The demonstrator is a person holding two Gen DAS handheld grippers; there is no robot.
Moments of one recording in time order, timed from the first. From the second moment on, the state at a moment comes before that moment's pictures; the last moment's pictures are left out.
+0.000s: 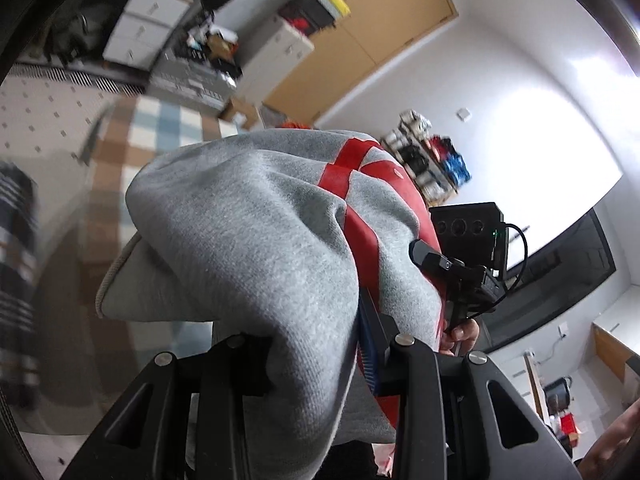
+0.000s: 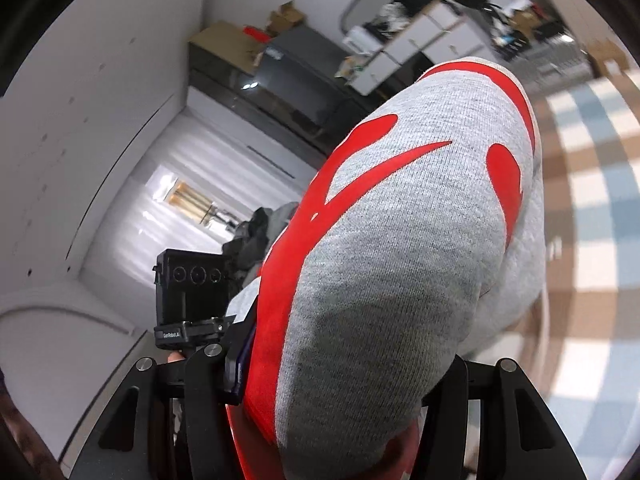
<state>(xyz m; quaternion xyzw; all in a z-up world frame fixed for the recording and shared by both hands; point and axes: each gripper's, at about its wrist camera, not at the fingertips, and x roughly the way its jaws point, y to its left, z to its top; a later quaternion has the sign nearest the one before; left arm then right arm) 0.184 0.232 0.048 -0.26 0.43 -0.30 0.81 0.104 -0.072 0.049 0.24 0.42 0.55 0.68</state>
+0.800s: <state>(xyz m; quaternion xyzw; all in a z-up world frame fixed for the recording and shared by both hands) 0.182 0.433 0.001 -0.22 0.51 -0.03 0.83 0.092 0.245 -0.036 0.27 0.48 0.63 0.55</state>
